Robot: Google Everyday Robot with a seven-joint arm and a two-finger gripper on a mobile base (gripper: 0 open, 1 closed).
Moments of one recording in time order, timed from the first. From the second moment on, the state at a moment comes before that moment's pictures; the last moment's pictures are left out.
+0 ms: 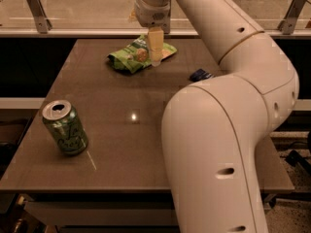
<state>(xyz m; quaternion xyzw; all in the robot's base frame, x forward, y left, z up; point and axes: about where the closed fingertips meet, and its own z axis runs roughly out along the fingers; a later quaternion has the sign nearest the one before) 0.727 0.028 0.894 -0.83 0.53 -0.01 0.16</state>
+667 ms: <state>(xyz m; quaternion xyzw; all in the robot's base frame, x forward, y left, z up) 0.742 0.029 0.865 -0.83 0.53 -0.01 0.14</state>
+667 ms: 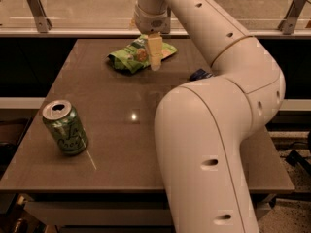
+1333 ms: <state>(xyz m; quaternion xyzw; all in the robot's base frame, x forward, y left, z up) 0.749 0.047 0.837 -0.85 0.51 0.01 0.13</state>
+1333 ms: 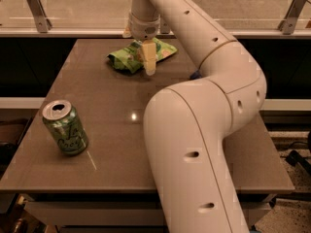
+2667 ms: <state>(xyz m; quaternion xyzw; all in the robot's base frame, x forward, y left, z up) 0.762 0.058 0.830 -0.85 0.51 0.00 0.15</state>
